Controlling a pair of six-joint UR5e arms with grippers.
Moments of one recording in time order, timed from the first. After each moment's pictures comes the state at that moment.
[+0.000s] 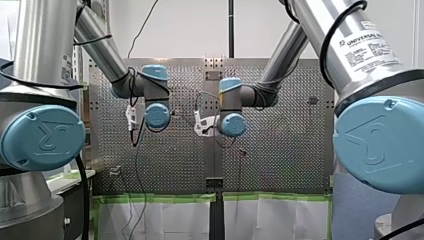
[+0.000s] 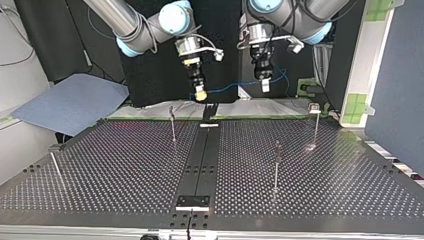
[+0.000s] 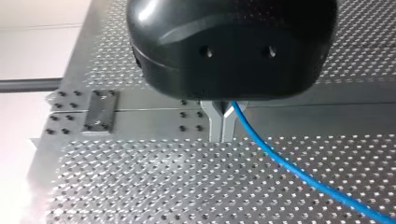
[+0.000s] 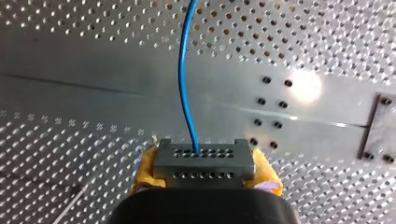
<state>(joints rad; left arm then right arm) -0.52 -1.67 -2.25 -2.25 -2.22 -1.52 2.39 -1.08 1.80 -0.72 1.77 1.43</state>
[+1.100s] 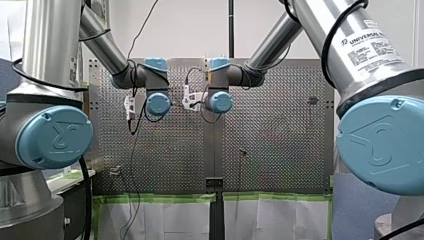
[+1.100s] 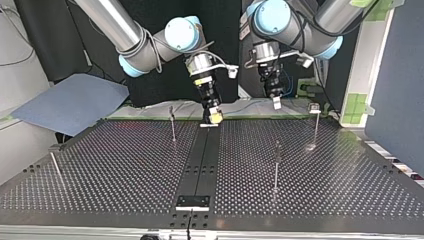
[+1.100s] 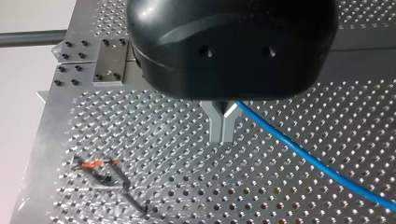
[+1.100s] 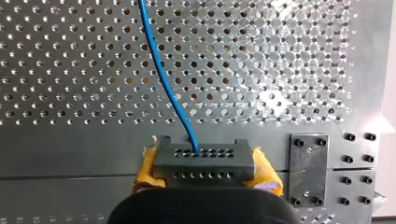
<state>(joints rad) -0.42 -1.66 -2.13 -2.38 -2.22 -1.50 2.42 -1.07 1.55 -0.59 1.71 1.53</state>
